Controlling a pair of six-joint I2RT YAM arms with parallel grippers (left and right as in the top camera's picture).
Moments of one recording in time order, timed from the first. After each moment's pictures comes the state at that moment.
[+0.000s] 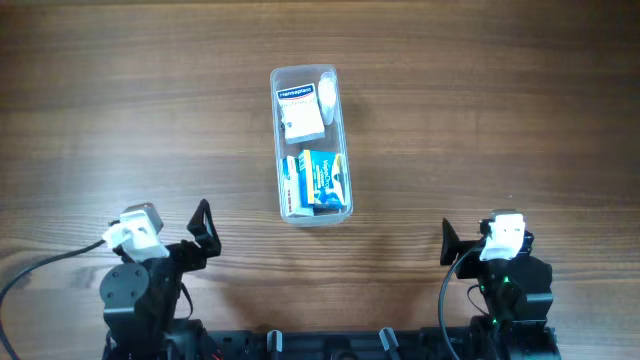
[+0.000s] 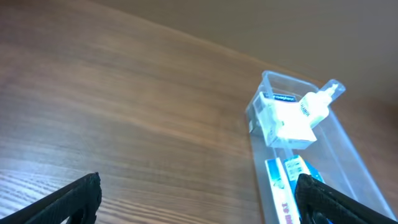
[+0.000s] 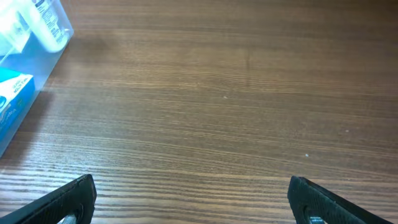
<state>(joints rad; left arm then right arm) 0.05 0.16 0.40 -0.60 0.05 -0.31 0.03 0.01 0.17 -0.64 -0.01 -0.01</state>
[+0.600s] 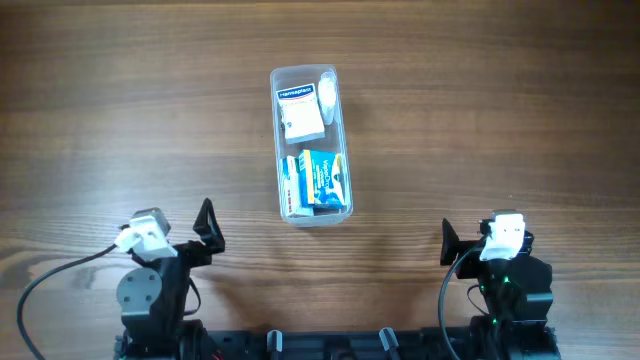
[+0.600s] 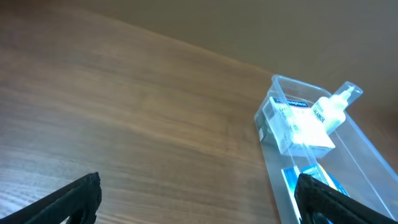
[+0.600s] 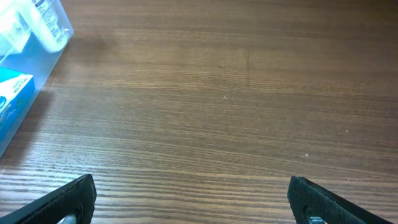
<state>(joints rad) 0.05 0.01 0.18 -0.44 0.02 -0.31 0.03 0.01 0.17 -0.64 -0.01 -0.01</state>
